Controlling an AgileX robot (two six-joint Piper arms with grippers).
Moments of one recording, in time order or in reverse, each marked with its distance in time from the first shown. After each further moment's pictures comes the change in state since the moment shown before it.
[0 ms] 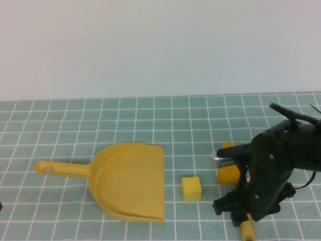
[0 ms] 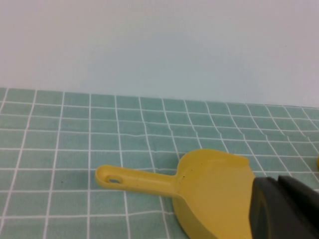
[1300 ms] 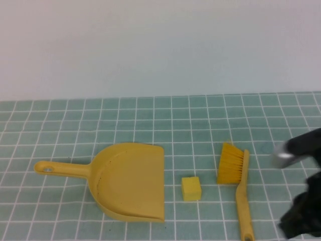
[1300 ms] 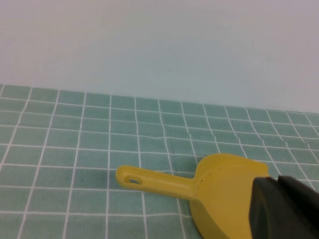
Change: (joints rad) right arm -0.114 -0.640 0.243 0.232 0.162 -0.431; left arm 0.059 0.000 0.000 0.007 0.000 -0.004
